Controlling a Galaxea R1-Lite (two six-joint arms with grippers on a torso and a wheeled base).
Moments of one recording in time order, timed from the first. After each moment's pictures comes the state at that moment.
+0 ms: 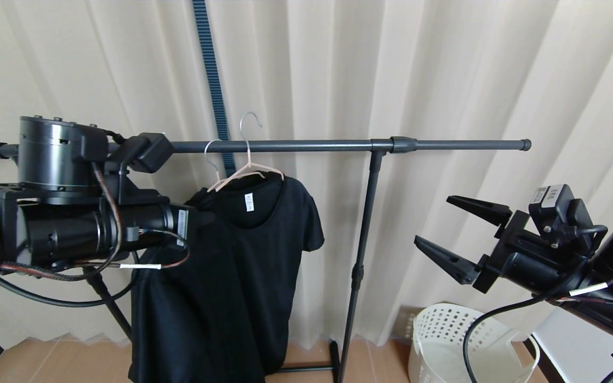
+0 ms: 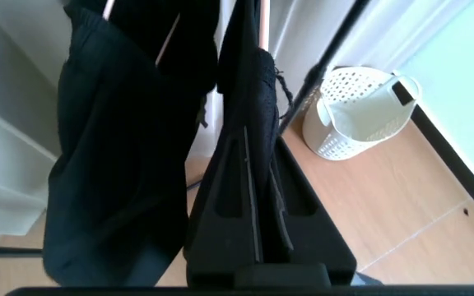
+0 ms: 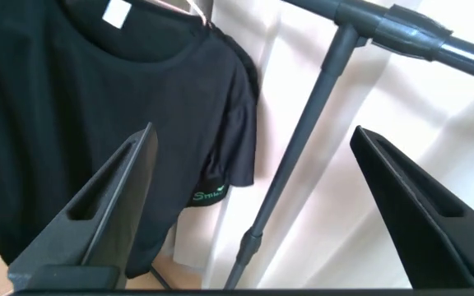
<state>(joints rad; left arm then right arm) -0.35 1.56 -0.93 -0.16 -0.12 -0.03 0.28 1.70 -0.34 -1.39 0.48 -0.16</state>
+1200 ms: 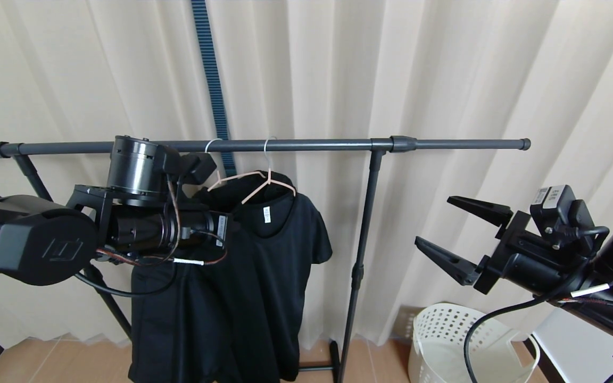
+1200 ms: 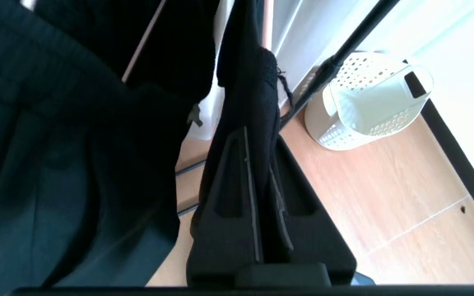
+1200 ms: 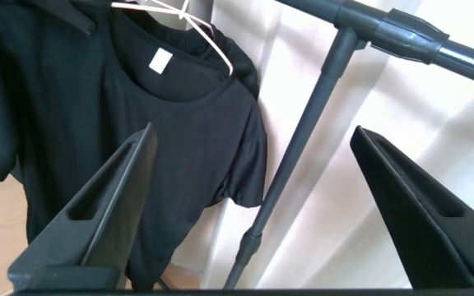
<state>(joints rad) -0.38 1.74 -1.01 -0.17 -0.09 -0.07 0.28 1.69 -0.33 -1.39 0.48 -0.17</state>
